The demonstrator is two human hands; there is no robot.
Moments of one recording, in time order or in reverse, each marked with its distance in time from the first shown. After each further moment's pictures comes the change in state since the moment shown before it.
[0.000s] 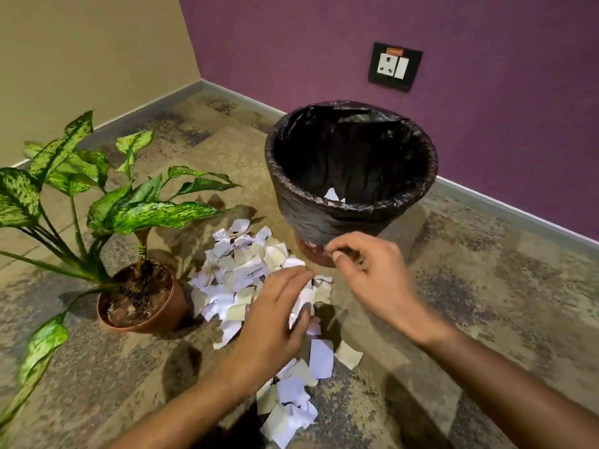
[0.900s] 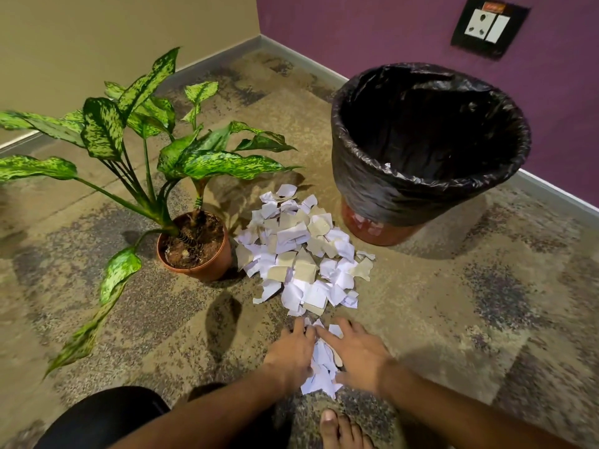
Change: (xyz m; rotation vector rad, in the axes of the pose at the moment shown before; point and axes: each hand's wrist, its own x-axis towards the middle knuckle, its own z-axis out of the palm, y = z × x) left_hand -0.107 -0.050 0.064 0.511 -0.960 -0.514; right_hand -0.124 0.073 0.130 -0.724 -1.095 -0.086
